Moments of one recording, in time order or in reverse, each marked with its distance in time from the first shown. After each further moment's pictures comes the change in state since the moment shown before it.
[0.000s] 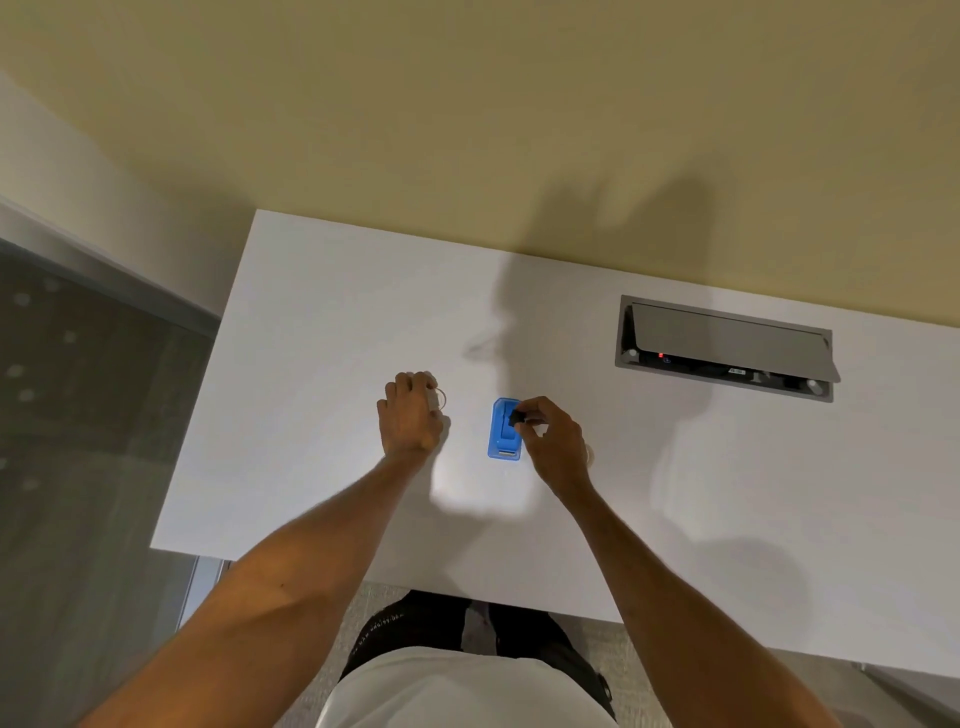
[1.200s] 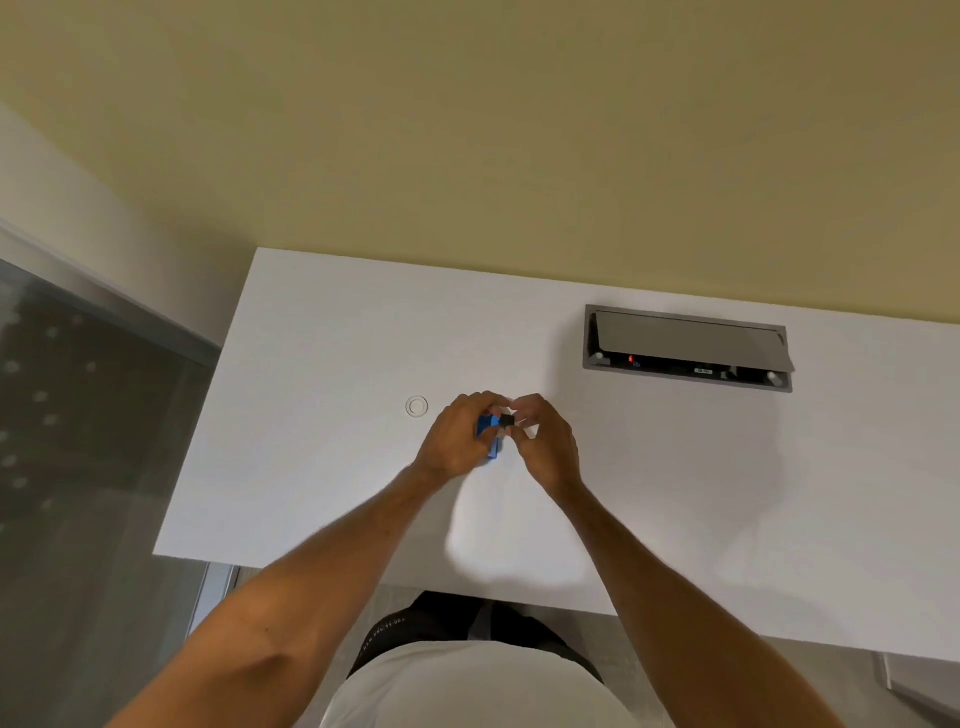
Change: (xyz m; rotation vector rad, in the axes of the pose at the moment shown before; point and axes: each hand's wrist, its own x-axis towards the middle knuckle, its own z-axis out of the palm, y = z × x) left_hand -0.070 0.077 -0.001 -0.313 -0.103 0.470; right_hand -0.029 0.013 -0.045 -0.019 0.032 -0.208
